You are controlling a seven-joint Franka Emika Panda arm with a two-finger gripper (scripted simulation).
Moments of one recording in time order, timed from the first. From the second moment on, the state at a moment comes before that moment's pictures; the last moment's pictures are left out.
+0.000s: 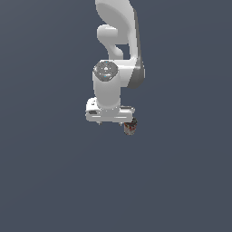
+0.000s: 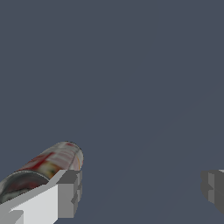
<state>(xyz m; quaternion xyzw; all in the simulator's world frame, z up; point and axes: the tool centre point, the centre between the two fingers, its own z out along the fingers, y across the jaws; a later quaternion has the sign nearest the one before) -0.020 -0.028 0.144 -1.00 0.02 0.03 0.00</state>
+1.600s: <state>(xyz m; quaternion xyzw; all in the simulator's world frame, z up) -0.055 0.055 0.129 -1.00 0.00 0.01 0.00</state>
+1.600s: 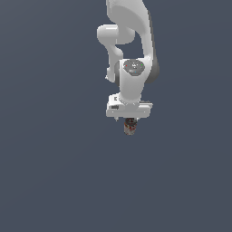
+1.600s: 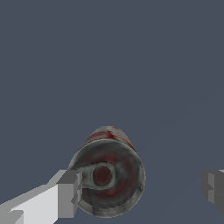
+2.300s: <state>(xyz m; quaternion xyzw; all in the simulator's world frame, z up) -0.064 0.079 0.117 -1.00 0.00 0.00 0.00</state>
